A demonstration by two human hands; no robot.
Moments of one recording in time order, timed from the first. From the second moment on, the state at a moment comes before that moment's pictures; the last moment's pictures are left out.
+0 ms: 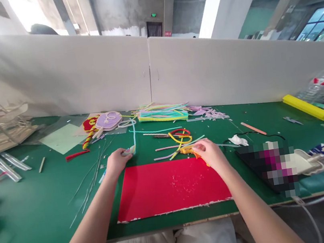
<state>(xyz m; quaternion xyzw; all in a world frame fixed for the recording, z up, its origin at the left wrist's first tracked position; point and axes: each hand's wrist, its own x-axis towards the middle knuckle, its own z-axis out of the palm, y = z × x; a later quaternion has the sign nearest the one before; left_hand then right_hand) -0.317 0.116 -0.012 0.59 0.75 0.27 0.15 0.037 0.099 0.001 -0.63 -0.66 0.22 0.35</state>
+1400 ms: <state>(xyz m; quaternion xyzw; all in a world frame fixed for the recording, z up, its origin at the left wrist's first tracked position) -0.200 0.109 0.029 0.78 0.61 0.13 0.07 0.083 0.216 -0.007 -0.78 -0.62 -0.07 0.06</state>
